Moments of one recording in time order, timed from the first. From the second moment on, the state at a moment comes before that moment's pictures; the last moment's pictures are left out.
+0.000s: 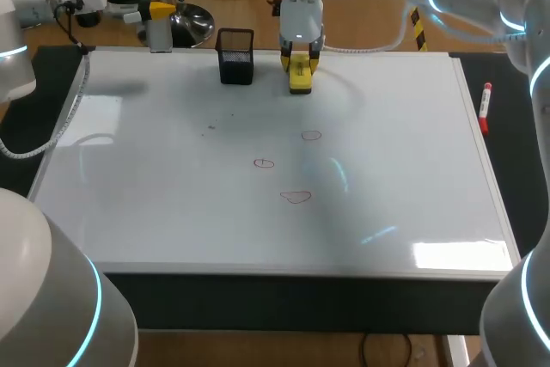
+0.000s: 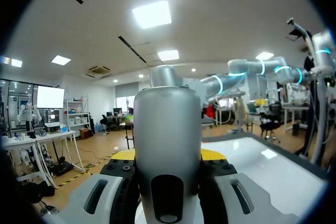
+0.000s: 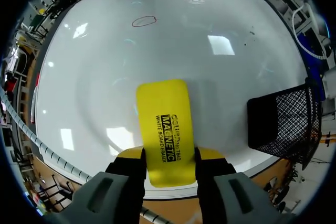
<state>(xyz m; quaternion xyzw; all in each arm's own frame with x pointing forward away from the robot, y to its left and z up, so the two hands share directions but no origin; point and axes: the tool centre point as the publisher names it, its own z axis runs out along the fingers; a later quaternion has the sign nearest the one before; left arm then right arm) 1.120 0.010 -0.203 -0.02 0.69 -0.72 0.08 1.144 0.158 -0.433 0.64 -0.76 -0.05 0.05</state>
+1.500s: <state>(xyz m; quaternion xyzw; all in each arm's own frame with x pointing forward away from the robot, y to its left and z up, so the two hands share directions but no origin) 1.120 0.010 -0.203 -0.02 0.69 -0.72 0.08 1.062 0.016 -0.384 0.46 -0.88 -0.05 0.10</state>
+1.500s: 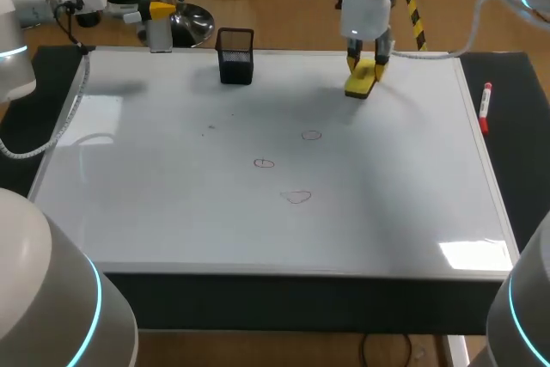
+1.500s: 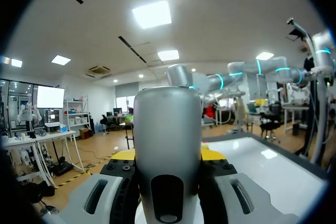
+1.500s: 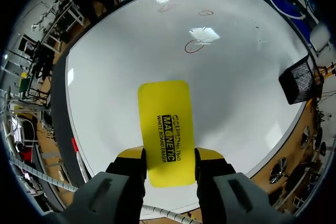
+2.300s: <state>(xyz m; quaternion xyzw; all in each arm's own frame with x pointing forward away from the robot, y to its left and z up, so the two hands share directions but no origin) 1.121 0.010 -0.203 -0.02 0.69 -0.72 0.08 0.982 -0.087 -0.381 0.36 -0.93 0.05 0.05</state>
